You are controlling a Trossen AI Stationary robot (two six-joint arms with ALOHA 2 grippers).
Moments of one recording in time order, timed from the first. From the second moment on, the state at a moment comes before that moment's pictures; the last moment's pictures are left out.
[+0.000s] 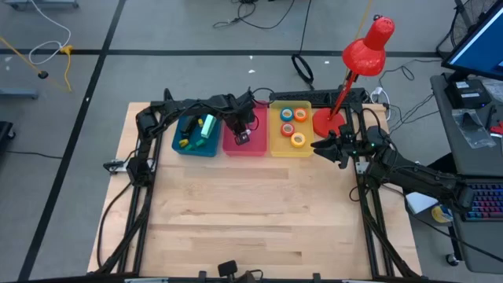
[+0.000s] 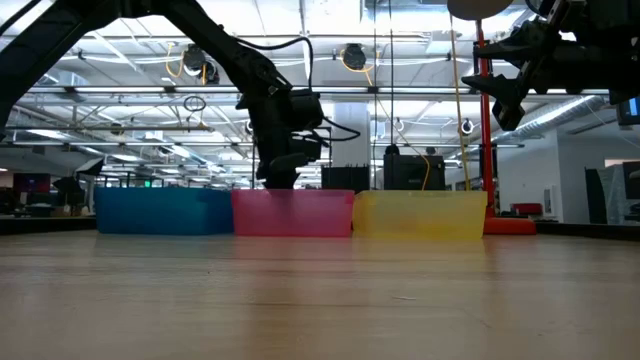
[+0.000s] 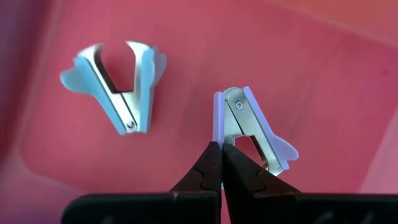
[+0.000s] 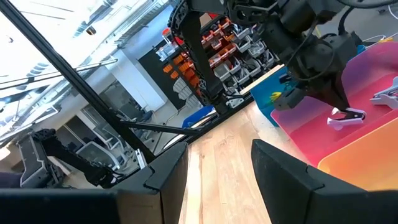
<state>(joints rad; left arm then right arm) 0.53 2.06 1.53 -0.71 0.04 0.21 -0.58 0.44 0.19 0.31 -0.60 0.67</state>
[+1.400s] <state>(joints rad) 0.32 1.36 1.53 -1.07 0.08 -0.21 -0.58 0.44 0.19 0.28 -0.55 0.64</state>
